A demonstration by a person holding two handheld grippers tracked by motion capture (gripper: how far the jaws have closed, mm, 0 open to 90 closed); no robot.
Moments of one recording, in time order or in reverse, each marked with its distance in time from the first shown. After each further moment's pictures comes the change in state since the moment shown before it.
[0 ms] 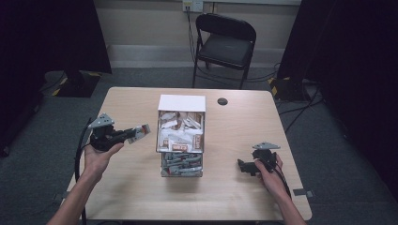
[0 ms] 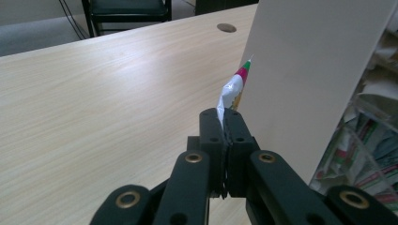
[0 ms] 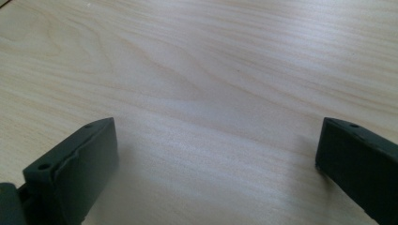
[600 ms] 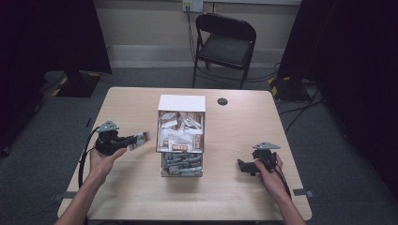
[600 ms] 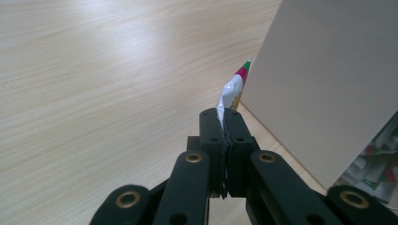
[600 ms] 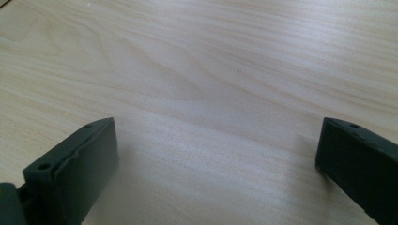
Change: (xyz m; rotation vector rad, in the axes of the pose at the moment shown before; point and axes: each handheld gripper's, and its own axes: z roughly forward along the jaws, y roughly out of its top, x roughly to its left) left arm 0.016 -0.031 0.024 0.087 0.030 -0.046; right arm 0.000 0.000 0.000 0.000 0.000 0.000
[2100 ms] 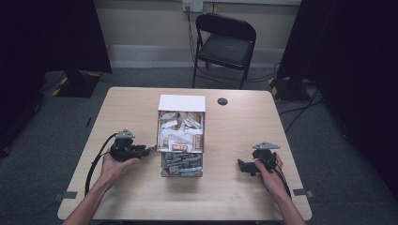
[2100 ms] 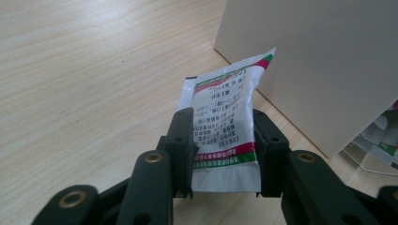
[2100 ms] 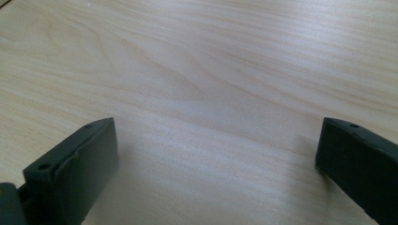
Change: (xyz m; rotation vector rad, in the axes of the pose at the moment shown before) left arm -0.016 -0.021 0.041 0.151 -0.084 0.037; right arm 0.000 0.000 0.000 0.000 0.000 0.000
